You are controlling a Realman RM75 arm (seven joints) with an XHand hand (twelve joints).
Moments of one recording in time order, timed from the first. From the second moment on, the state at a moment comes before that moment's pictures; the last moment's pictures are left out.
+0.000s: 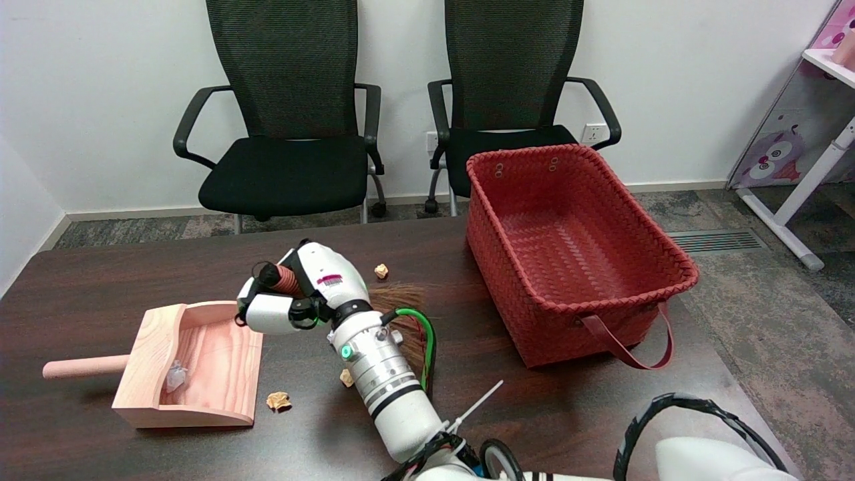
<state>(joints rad) 0.31 -1.58 0.45 -1.19 -1.69 0.95 -0.16</state>
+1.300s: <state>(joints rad) 0.44 -1.56 0.45 -1.17 -1.72 0.95 0.93</state>
